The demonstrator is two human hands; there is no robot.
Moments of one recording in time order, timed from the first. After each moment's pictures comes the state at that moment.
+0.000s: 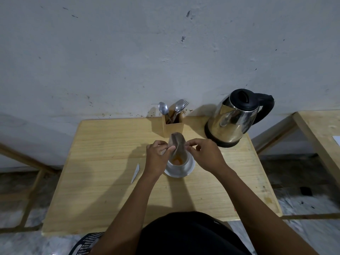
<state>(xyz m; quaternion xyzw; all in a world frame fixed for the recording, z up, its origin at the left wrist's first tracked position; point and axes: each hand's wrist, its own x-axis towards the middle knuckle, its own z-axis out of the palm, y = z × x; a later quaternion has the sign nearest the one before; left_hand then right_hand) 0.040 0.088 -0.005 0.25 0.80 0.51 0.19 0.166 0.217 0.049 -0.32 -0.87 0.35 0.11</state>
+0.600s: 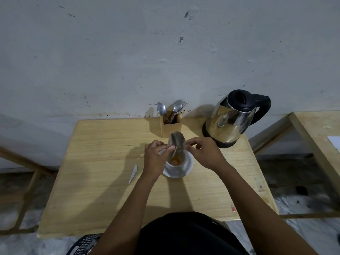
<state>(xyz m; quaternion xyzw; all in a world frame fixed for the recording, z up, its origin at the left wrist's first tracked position) 0.040 0.089 -0.007 0.26 0.80 0.52 0.16 0.166 0.228 0.048 -0.33 -0.85 0.40 0.10</state>
